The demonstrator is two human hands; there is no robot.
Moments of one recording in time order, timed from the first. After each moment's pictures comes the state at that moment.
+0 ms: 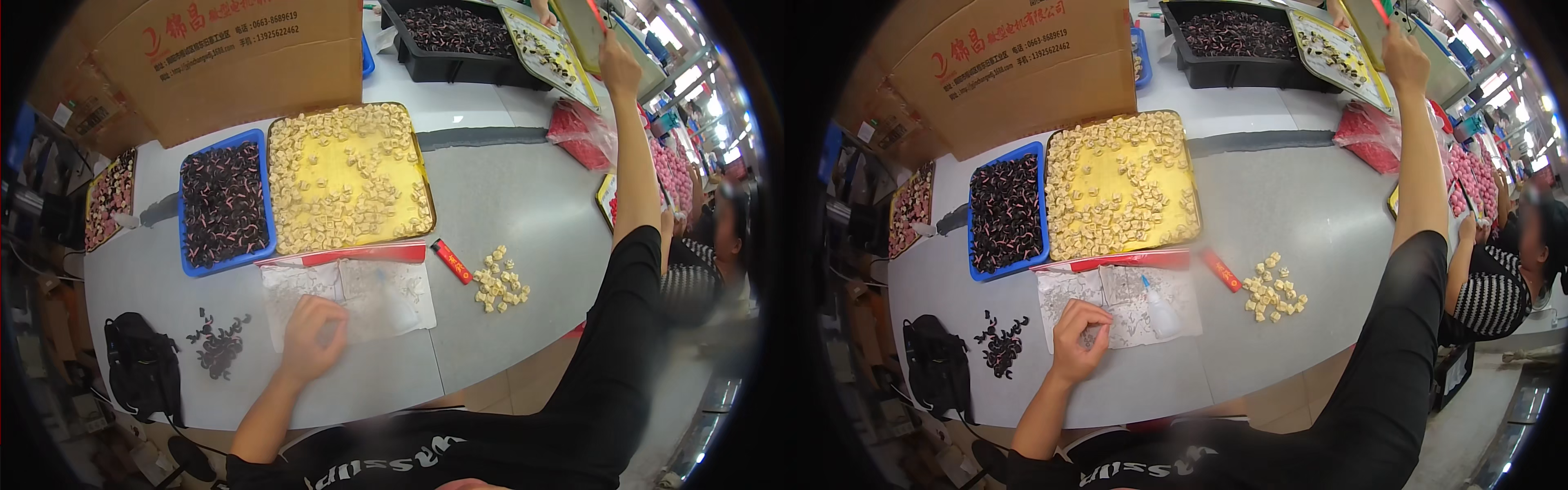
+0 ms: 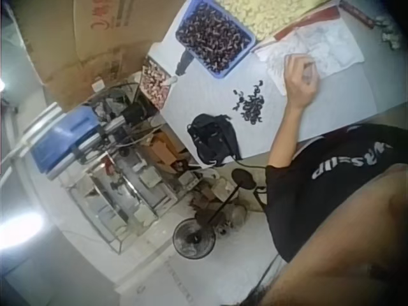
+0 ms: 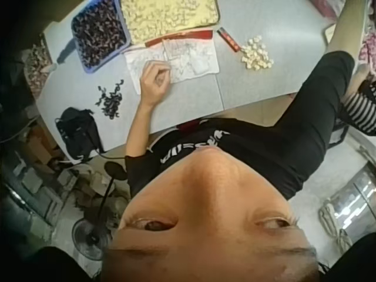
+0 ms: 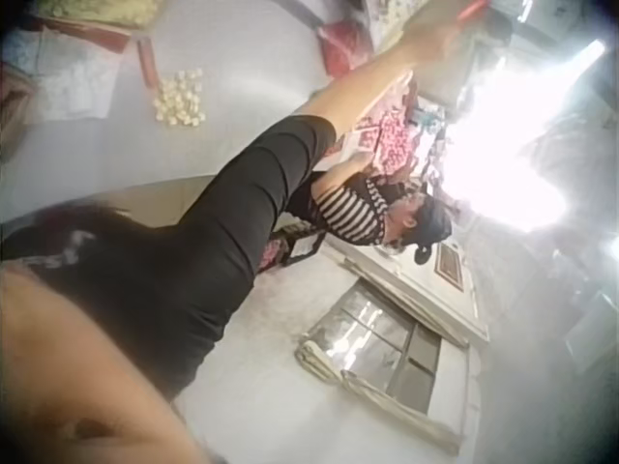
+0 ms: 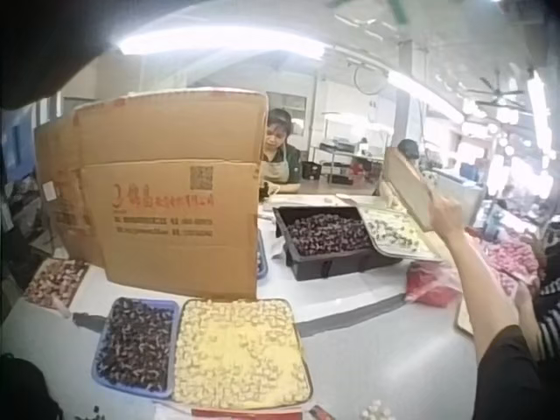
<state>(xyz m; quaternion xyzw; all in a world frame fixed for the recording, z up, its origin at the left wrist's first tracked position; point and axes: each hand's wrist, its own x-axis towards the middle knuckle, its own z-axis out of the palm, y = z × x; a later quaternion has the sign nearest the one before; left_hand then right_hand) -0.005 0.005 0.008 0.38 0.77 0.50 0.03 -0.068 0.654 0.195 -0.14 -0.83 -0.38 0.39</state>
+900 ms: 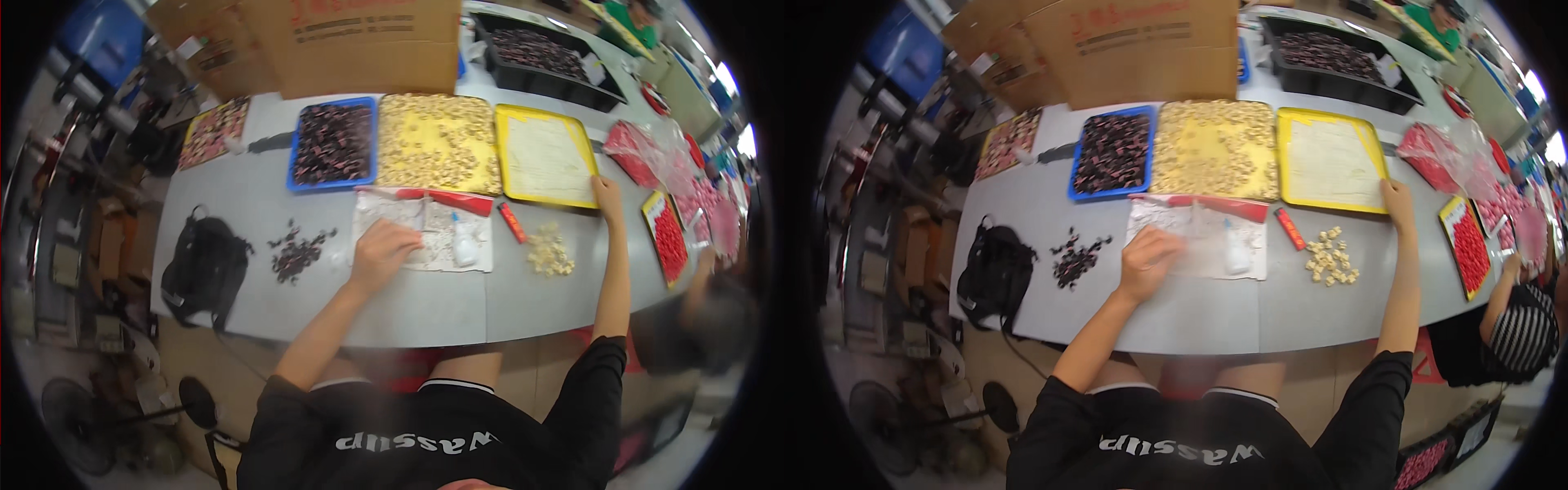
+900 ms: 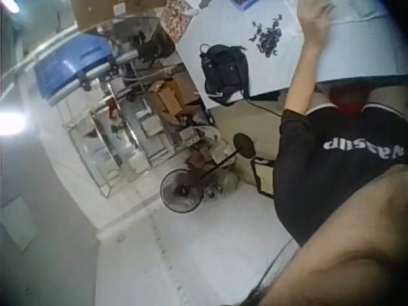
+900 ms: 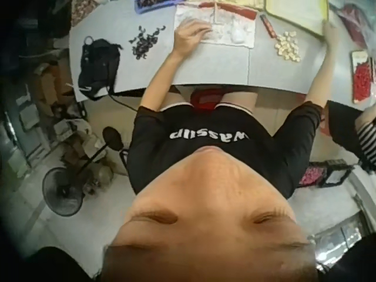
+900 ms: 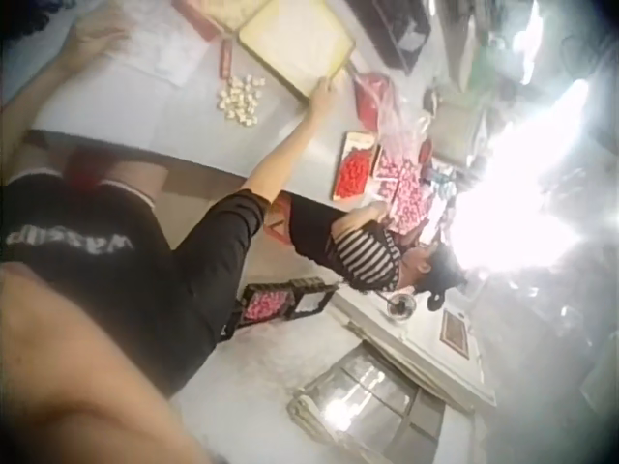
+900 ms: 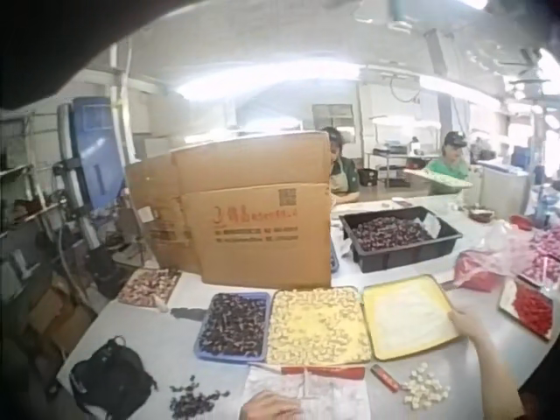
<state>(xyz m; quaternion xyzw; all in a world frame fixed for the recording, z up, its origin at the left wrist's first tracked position) 0.009 -0.006 0.015 0.41 0.75 0.49 -0.16 0.056 0.538 -0.025 -0.26 -0.91 0.30 0.14</state>
